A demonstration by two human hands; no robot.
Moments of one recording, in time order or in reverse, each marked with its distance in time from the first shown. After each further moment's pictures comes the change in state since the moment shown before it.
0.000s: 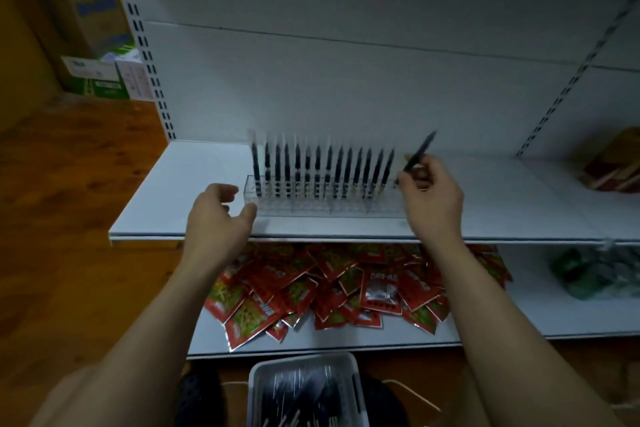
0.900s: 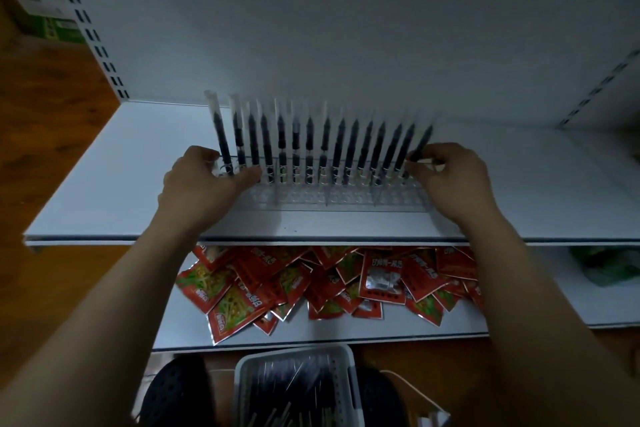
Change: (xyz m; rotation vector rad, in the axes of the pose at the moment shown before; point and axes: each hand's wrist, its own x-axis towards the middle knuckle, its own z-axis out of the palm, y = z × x) left_hand 0.077 -0.016 0.051 0.124 -0.113 -0.174; right_hand 0.065 0.060 0.016 -0.388 -0.295 0.044
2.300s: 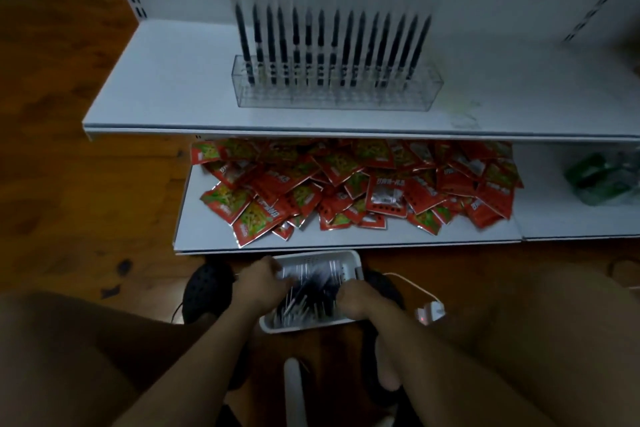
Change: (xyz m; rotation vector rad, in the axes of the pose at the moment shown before) left_hand -0.184 -0.180 0.090 0.354 -0.581 -0.215; right_hand -0.263 0.096 0.188 -0.340 -1.088 0.393
